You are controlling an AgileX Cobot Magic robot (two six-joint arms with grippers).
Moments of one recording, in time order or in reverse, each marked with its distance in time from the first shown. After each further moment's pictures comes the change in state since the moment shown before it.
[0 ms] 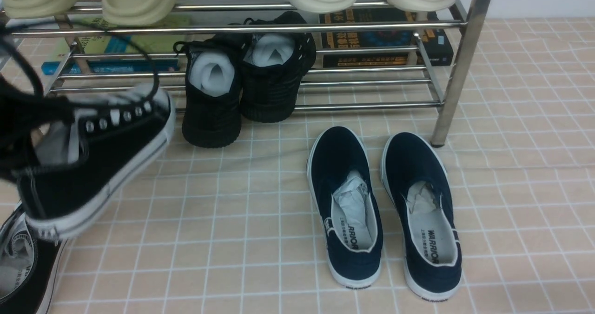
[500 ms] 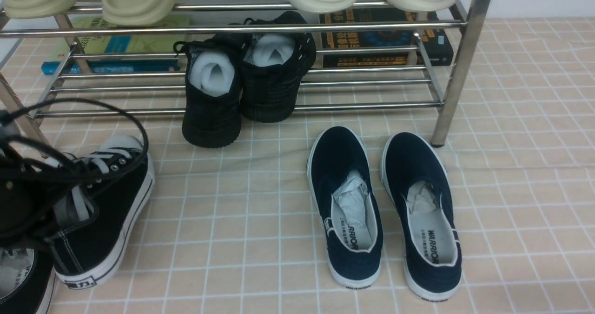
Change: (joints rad) right arm 0.000 0.000 0.000 0.000 0.000 -0.007; left arm 0.000 -0.038 0.323 -0.002 -0.318 -0.263
